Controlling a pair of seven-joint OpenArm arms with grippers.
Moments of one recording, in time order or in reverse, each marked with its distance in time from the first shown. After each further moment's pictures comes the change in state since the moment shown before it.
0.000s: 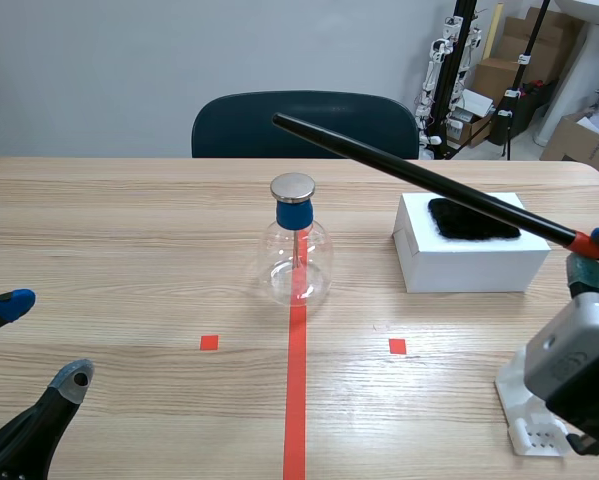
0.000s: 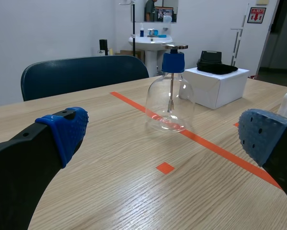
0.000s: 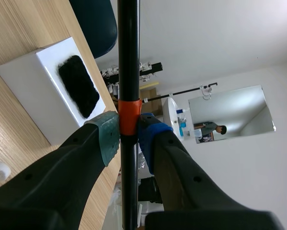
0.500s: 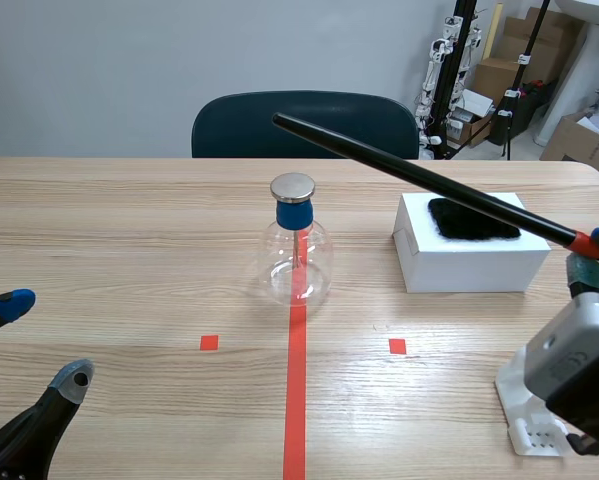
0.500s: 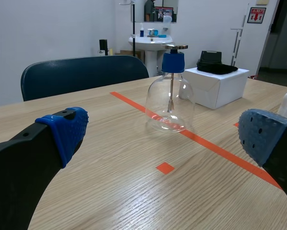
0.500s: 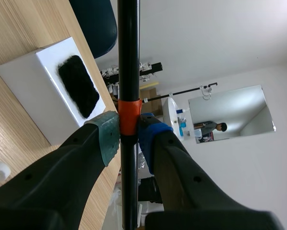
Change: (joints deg) left arm 0.0 0.0 0.0 0.0 0.0 0.0 0.0; right arm 0.0 0.0 0.0 0.0 0.0 0.0 0.0
